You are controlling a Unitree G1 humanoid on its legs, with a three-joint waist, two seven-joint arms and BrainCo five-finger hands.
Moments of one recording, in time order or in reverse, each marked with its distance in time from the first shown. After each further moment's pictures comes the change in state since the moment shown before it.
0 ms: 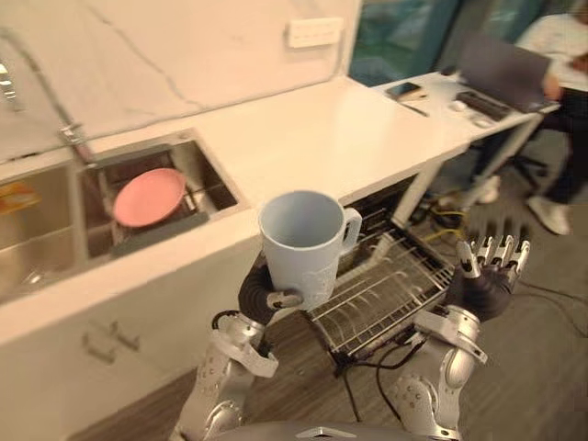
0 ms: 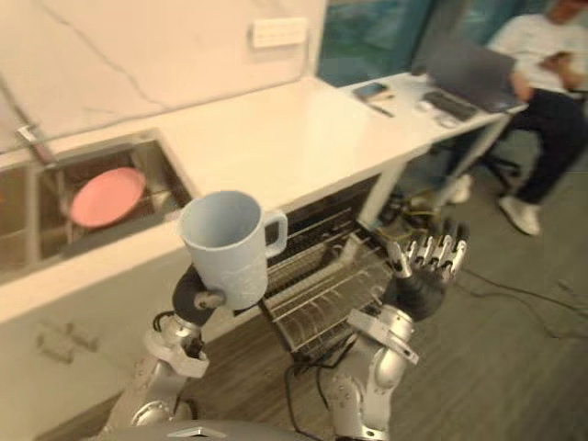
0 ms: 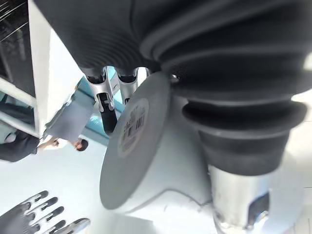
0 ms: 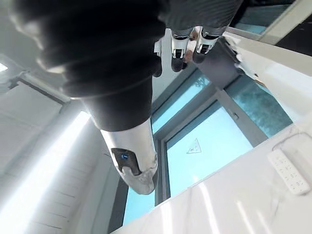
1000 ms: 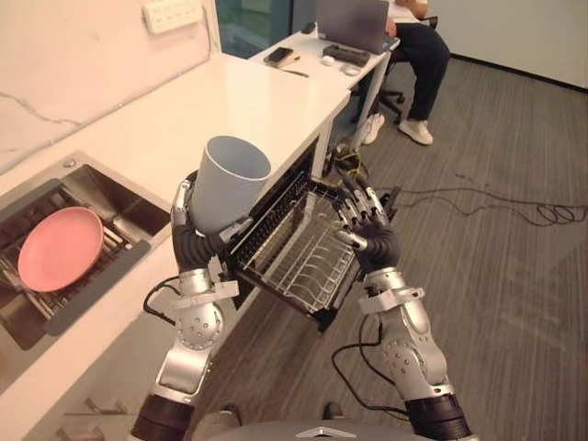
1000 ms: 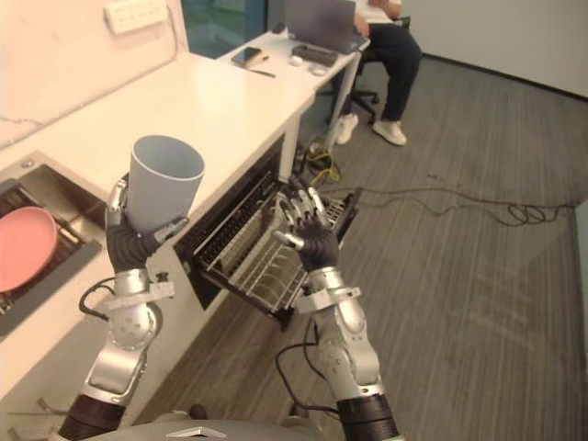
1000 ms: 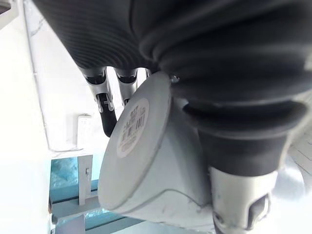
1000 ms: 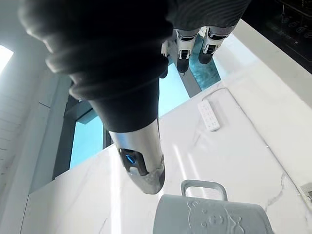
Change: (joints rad) left arm -0.240 -0.012 0.325 0.106 0.818 -0.012 0.862; right arm -0.219 -0.174 0.231 0.079 0.065 0.459 0.393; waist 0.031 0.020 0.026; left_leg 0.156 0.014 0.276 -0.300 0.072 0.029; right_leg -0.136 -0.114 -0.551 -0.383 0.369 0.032
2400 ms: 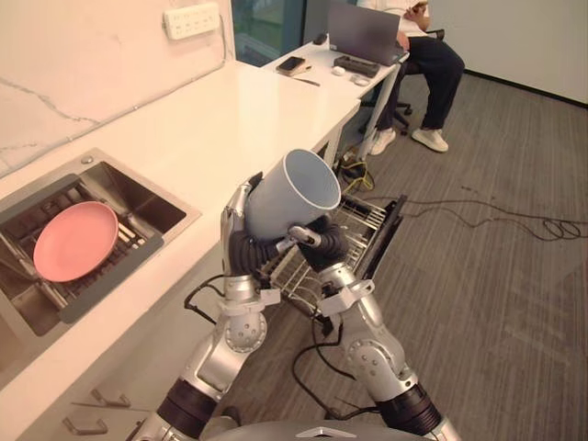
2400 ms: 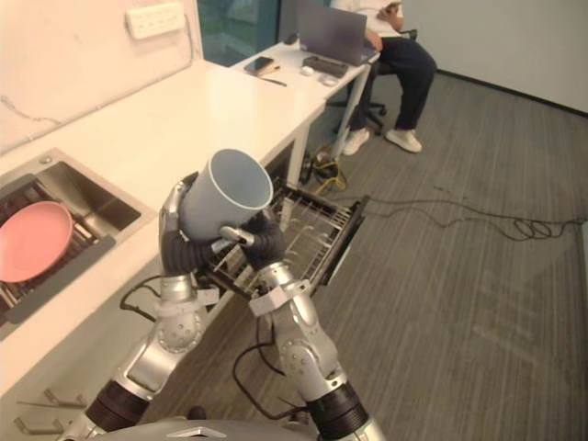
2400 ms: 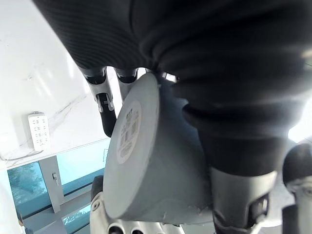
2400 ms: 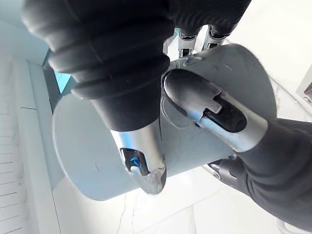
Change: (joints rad) left arm -0.065 -0.013 -0.232 0.096 0.327 0.035 0.180; right arm -0.081 0.037 0.293 -0.044 0.170 -0.004 -0.122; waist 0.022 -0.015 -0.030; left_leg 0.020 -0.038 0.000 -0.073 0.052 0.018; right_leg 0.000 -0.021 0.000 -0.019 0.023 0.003
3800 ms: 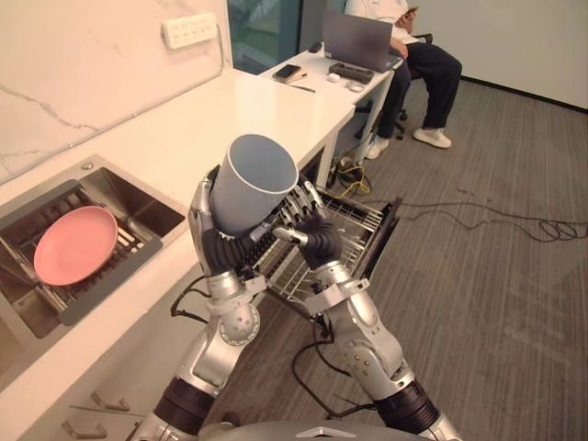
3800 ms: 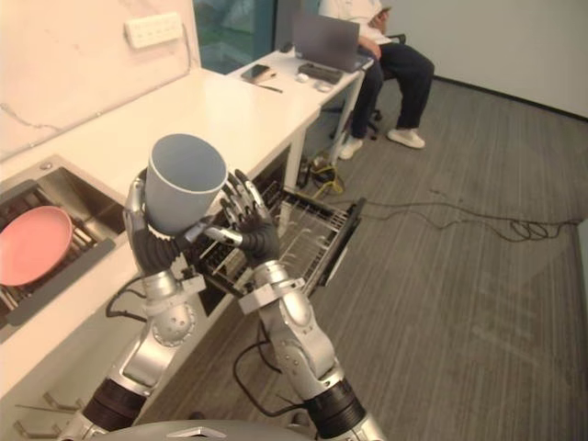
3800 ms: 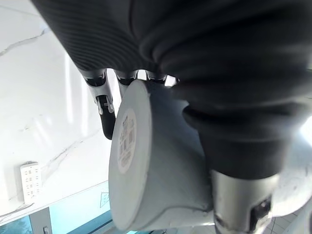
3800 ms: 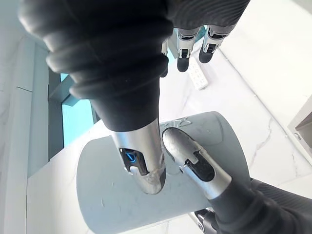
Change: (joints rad) left arm 0.000 -0.010 0.083 -0.021 0.019 0.046 0.185; right arm -0.010 0.002 0.000 0.002 -0.194 0.023 -0.119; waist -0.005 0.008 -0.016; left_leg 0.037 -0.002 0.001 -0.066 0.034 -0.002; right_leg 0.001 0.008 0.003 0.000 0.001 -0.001
